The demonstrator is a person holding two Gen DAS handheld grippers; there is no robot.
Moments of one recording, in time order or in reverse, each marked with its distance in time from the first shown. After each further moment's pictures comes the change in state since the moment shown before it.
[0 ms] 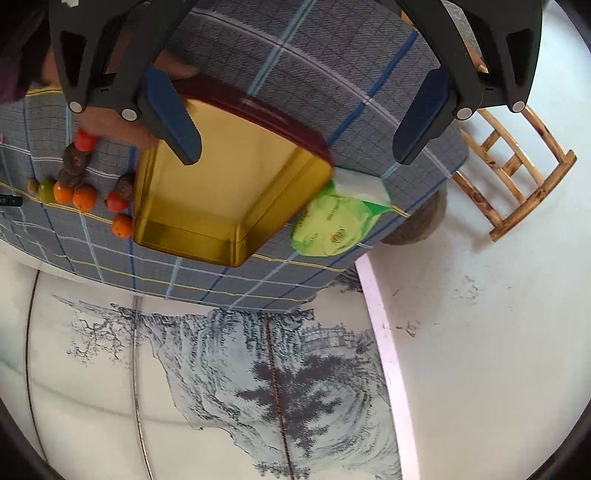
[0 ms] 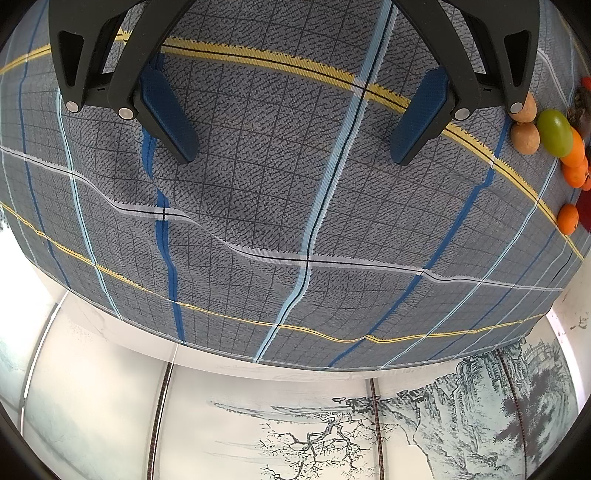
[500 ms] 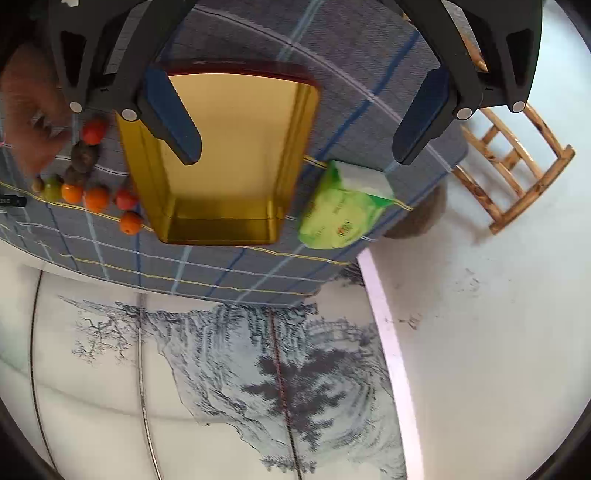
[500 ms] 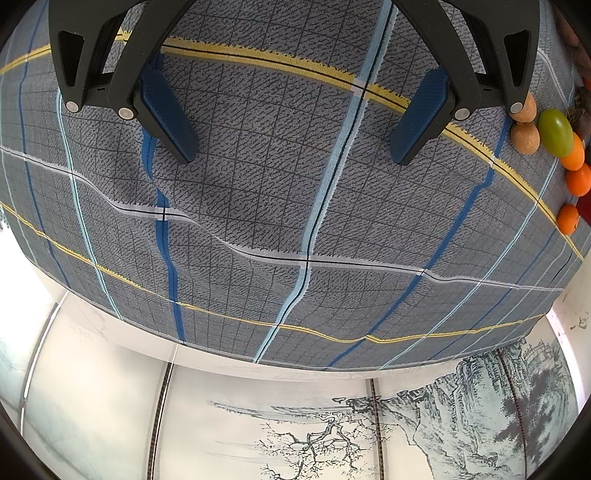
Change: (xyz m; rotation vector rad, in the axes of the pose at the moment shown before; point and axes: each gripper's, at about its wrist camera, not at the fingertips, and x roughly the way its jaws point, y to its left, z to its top) left arm -0.008 -0.005 0.005 0.005 -0.028 0.020; right arm 0.000 0.000 0.001 0.000 0.000 0.000
